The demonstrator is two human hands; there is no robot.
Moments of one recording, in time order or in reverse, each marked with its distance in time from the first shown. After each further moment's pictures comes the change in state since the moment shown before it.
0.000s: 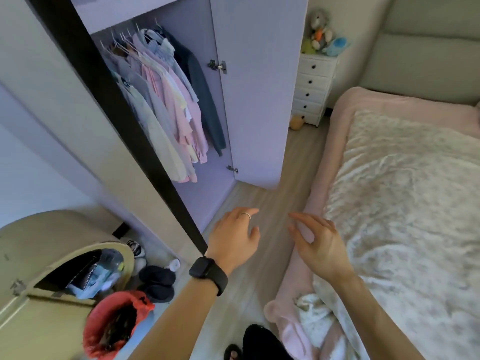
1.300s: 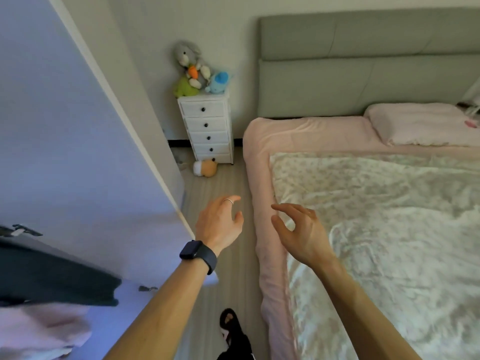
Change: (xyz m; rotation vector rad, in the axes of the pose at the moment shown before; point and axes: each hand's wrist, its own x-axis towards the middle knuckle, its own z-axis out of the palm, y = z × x) left_hand 0.709 0.156 0.080 -0.031 -0.166 0.321; right_hand 0.578 0.209 -0.100 -0.099 0.251 0.334
